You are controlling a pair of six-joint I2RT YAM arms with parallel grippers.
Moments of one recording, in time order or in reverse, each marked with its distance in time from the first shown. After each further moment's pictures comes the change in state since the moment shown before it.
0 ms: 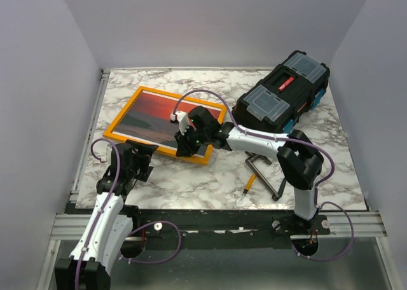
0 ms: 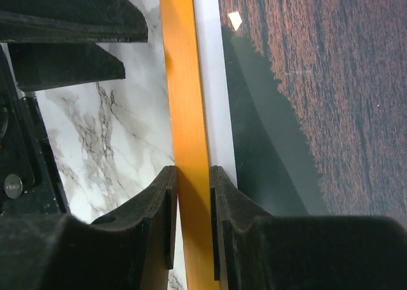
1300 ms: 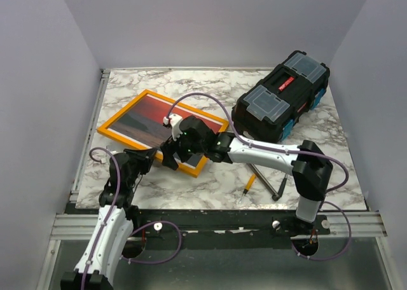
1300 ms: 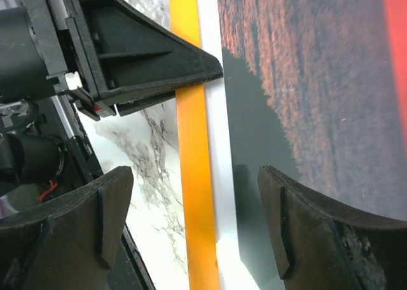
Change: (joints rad) left arm 0.006 -0.135 -0.206 0.366 0.032 -0.008; right arm 0.140 -0.098 -0.016 0.015 0.212 0.188
